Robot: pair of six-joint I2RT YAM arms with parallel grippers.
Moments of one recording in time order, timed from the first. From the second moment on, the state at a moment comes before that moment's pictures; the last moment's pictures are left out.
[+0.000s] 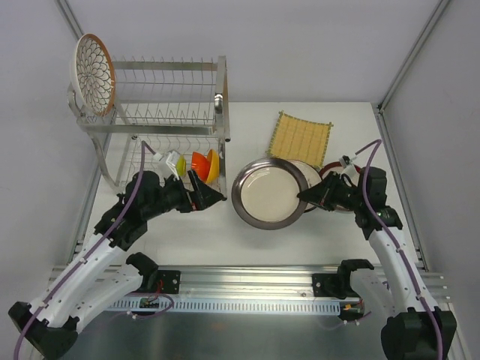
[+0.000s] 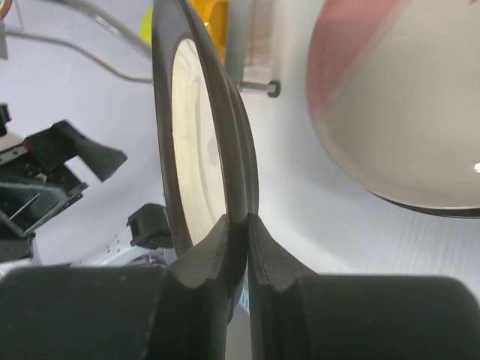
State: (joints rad) left arm -0.51 0.66 0.72 -0.43 0.31 -0.79; right arm 0.06 0.81 0.62 -0.38 -0.76 0.75
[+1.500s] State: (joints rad) left arm -1.00 0.79 0.63 -0.16 -0.26 -0.97; right arm 0.17 0.70 0.41 0.05 -0.89 0.97
